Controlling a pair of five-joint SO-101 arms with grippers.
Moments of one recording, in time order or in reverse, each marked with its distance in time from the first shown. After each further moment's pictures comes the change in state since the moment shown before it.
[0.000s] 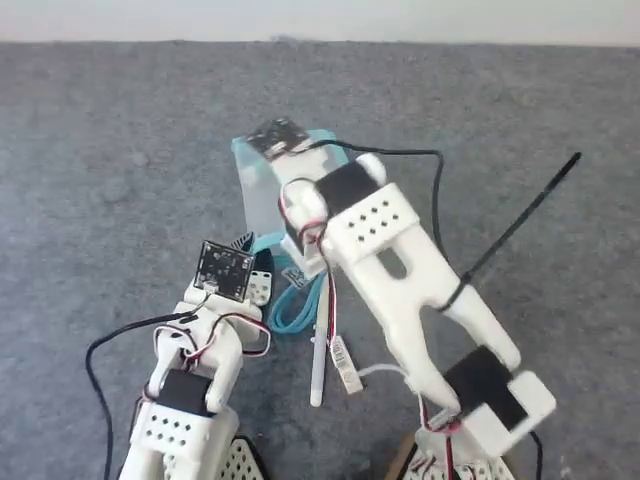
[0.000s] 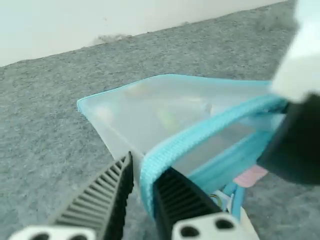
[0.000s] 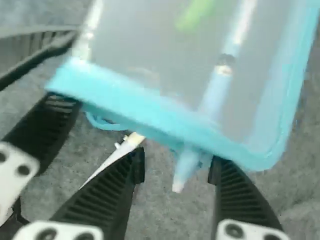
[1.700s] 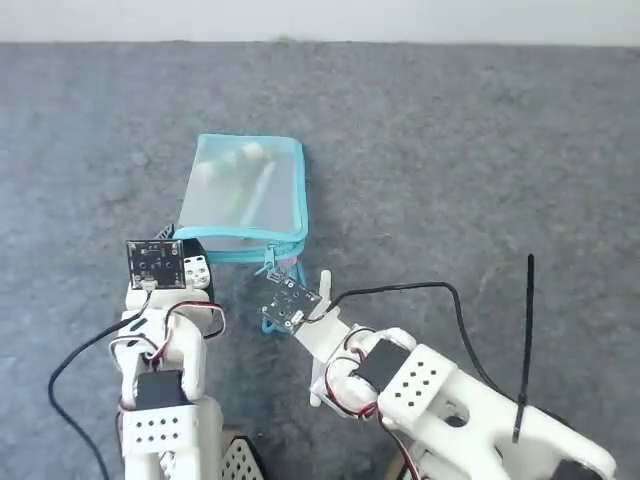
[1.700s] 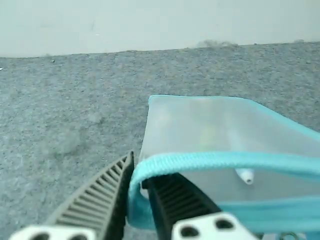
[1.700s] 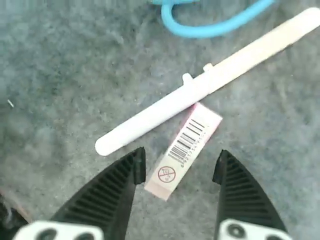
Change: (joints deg) left arm -21.3 0.0 0.0 -3.0 -0.2; right arm -16.3 -41.5 73.4 -33.8 -3.2
